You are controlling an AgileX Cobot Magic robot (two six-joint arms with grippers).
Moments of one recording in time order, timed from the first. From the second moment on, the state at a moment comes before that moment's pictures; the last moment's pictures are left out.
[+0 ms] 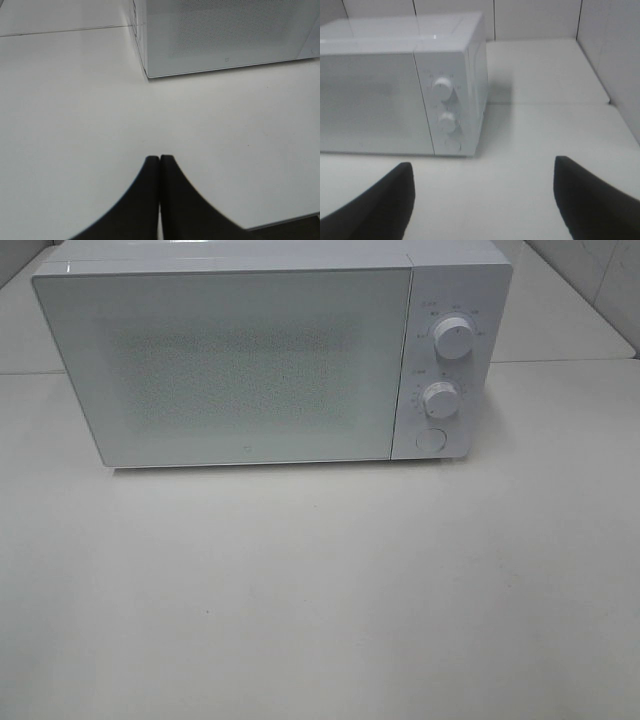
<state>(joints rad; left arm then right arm) -0.18 -0.01 -0.51 -0.07 1.06 0.04 0.21 0.00 -0.51 -0.10 0.75 0.08</state>
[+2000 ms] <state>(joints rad) -0.18 -0.01 -0.51 -0.07 1.06 0.04 0.21 1.67 -0.42 -0.13 -1.02 0.09</state>
